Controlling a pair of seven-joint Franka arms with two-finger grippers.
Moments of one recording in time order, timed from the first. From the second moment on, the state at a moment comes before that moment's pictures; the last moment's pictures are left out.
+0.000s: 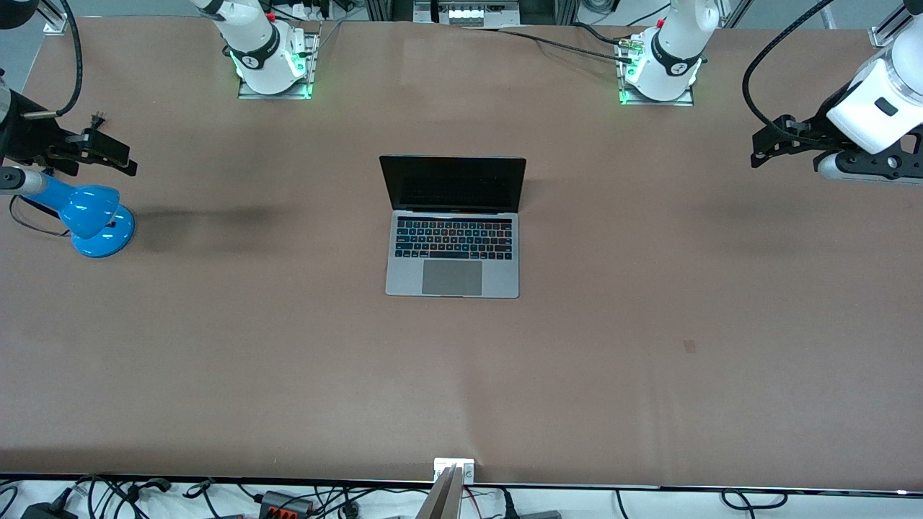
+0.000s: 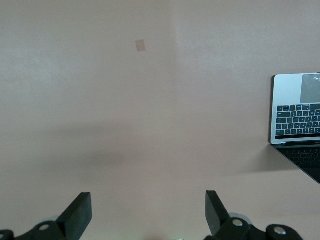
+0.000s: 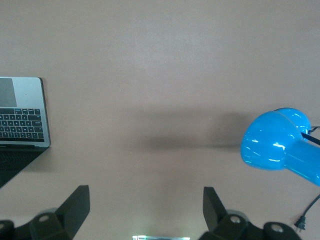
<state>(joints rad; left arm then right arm) 0.07 -0.06 -0.13 -1.68 -0.03 1.54 -0.02 -0.02 -0.01 -0.01 -1.65 0.04 1.55 -0.02</state>
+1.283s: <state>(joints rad) 0.09 -0.05 -0.13 -1.67 -0.03 1.54 -0.02 -0.01 0.01 -0.01 -1.65 0.04 1.50 -0.02</state>
